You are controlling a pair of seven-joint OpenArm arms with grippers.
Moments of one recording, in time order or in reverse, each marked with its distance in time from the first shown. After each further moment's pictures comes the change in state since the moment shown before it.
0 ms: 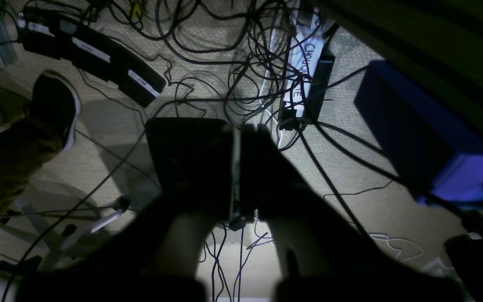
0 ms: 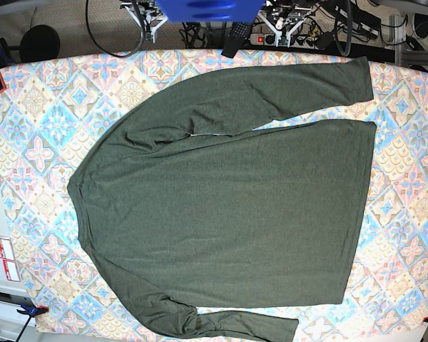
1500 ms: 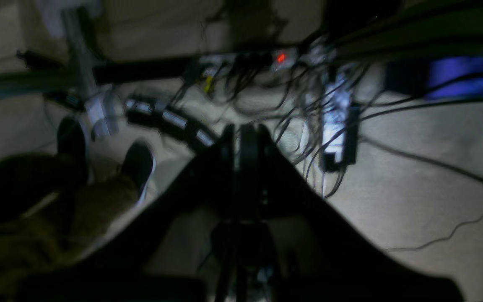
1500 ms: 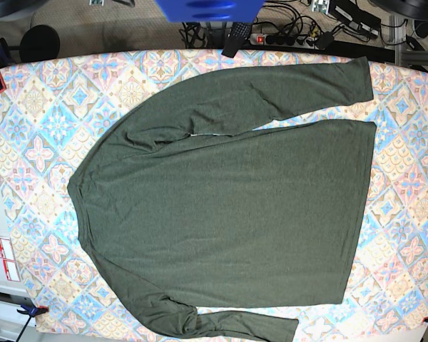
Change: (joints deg) left arm 48.2 -10.6 0.2 72.4 -0.3 -0.6 0.9; right arm -36.7 3.8 8.9 50.8 0.3 0.2 0.1
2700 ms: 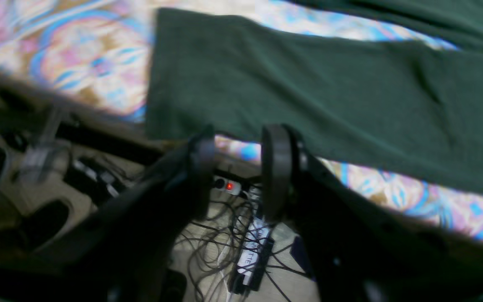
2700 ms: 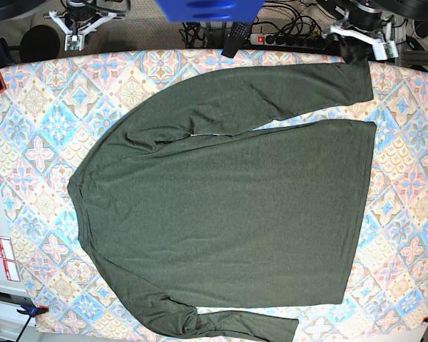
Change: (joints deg) left arm 1.1 -8.4 -11.0 22.3 -39.3 0.9 4.2; right arm -6.9 0.3 1.5 40.7 -0.1 0.1 -18.3
